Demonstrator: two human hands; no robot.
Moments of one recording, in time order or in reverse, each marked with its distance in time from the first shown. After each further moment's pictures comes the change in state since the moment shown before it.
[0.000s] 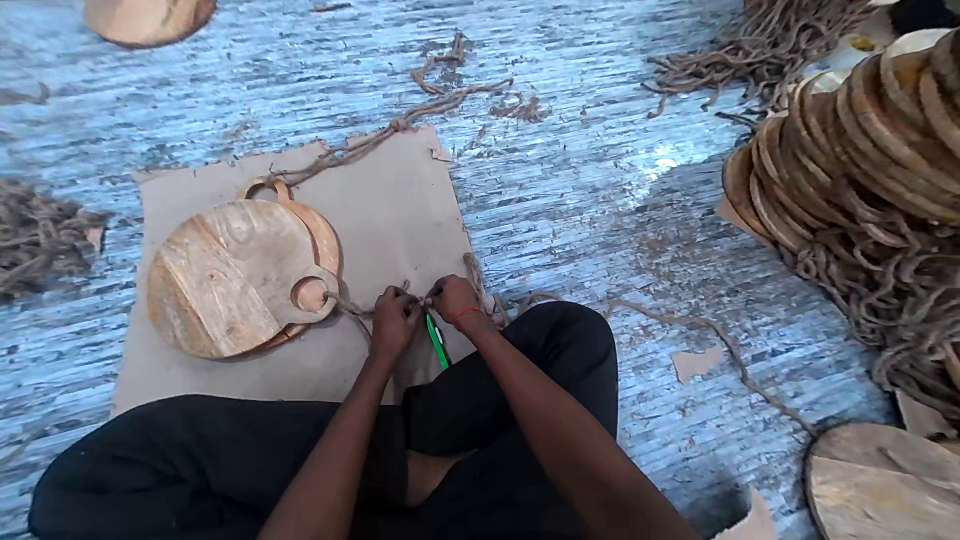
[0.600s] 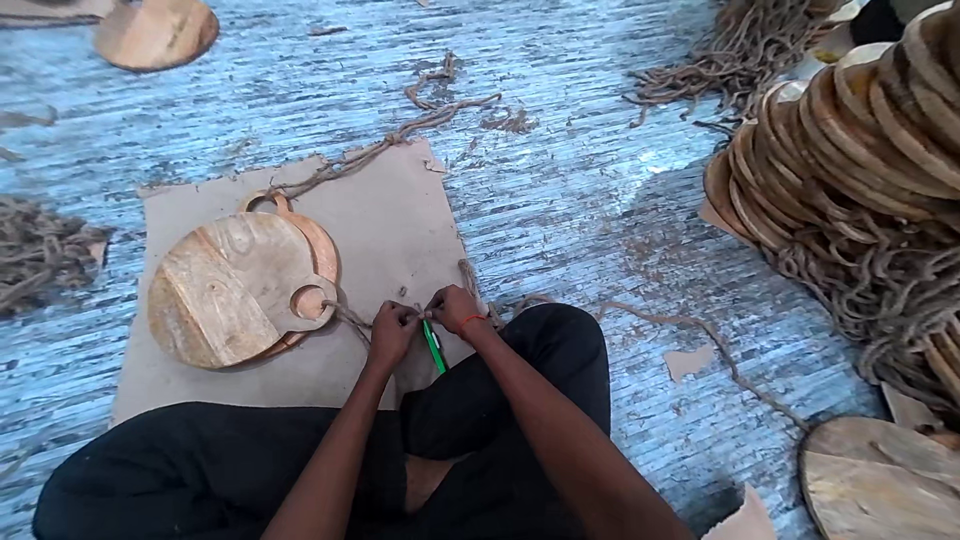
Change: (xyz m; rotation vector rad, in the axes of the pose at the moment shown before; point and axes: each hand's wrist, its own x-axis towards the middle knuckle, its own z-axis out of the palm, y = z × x) left_hand -0.009 0.005 -0.009 -0.106 -0.093 -0.120; right_hand -0.013 0.014 0.001 0.085 -0.012 -0.115
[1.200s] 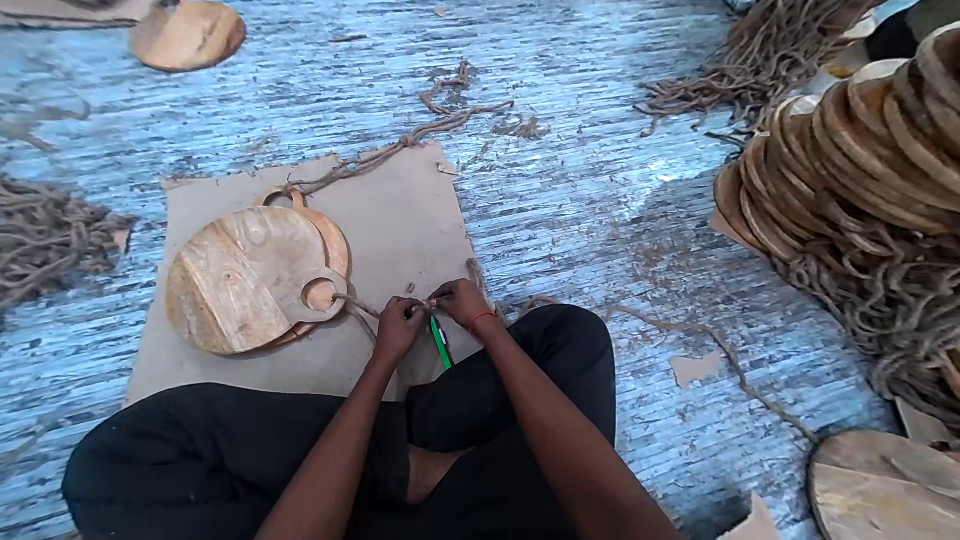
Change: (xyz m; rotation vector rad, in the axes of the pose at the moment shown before) left_hand 0.002 0.001 -0.003 -0.070 0.045 0.036; right_hand 0.005 -0.001 -0.012 0.089 0.027 -0.108
